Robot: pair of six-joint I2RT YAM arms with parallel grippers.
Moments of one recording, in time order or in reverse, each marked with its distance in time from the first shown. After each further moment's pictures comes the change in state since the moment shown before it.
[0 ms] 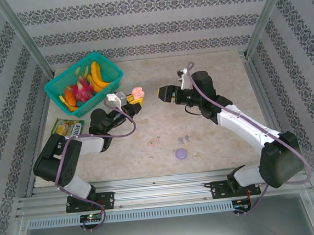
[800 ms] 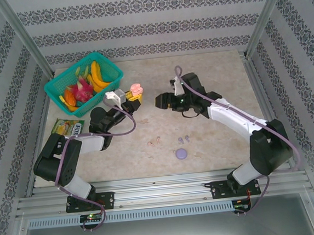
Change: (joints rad) left arm 0.007 0.006 0.036 0.003 -0.055 0.027; right arm 0.048 0.151 0.061 -0.272 0.057 -0.043
